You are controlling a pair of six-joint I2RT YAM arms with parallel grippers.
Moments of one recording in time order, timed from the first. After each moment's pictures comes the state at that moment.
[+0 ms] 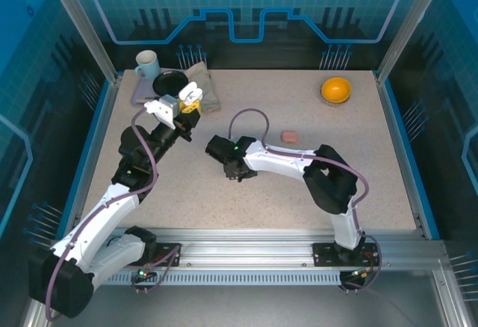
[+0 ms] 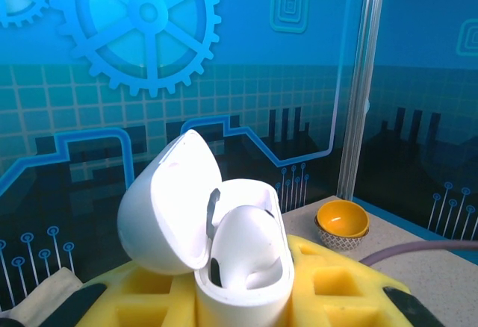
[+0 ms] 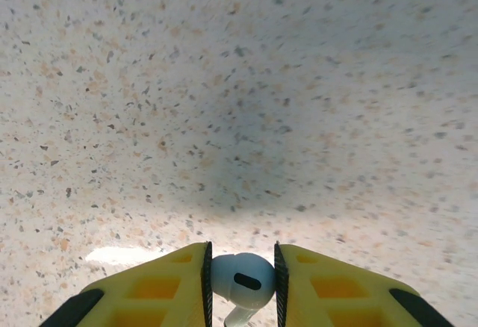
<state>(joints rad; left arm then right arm) -0.32 0.93 0.68 0.44 0.21 -0.07 0.97 1.97 1.48 -0.88 0.32 0.88</state>
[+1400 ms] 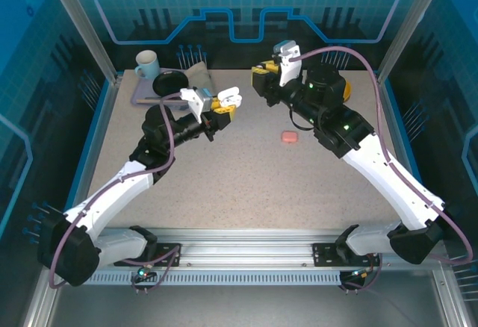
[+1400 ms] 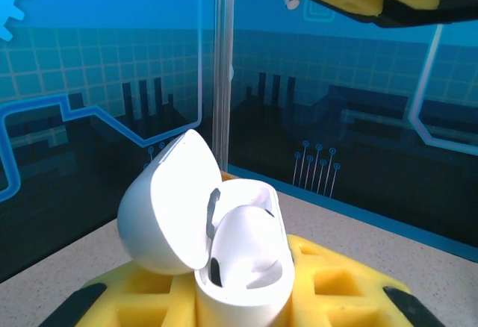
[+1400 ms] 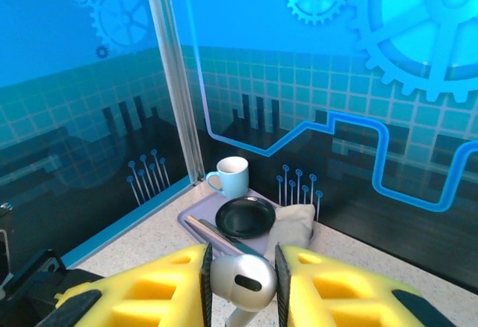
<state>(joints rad) -0.44 1.17 0.88 0.39 0.50 -0.09 0.65 1.32 1.52 -0.26 -0.03 0.09</state>
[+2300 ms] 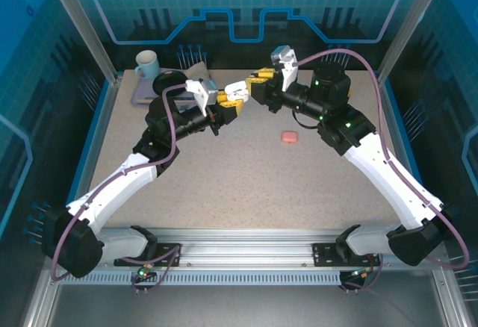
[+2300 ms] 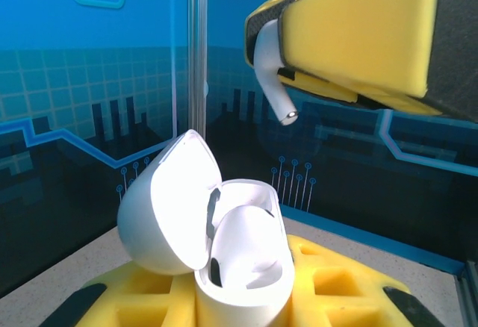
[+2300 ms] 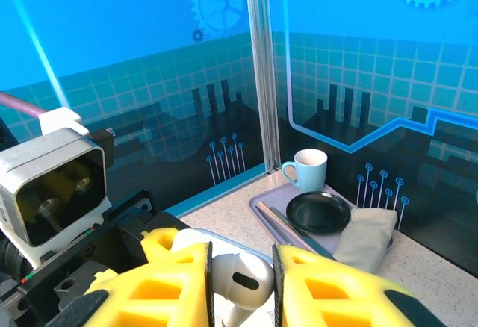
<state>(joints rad) -0.46 1.23 0.98 0.38 0.55 -0.12 0.58 1.31 1.47 -0.22 -0.38 0.09</state>
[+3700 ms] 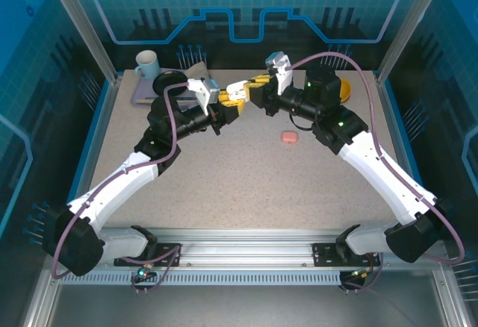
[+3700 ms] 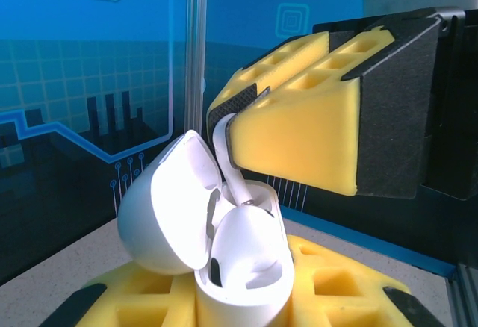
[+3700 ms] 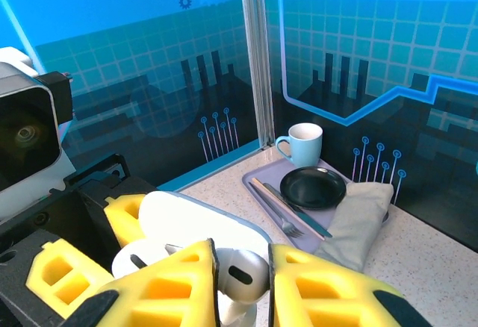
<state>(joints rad) -0.47 1.24 0.99 0.37 0.54 -0.14 0.57 1.34 1.42 -0.21 -0.37 0.06</state>
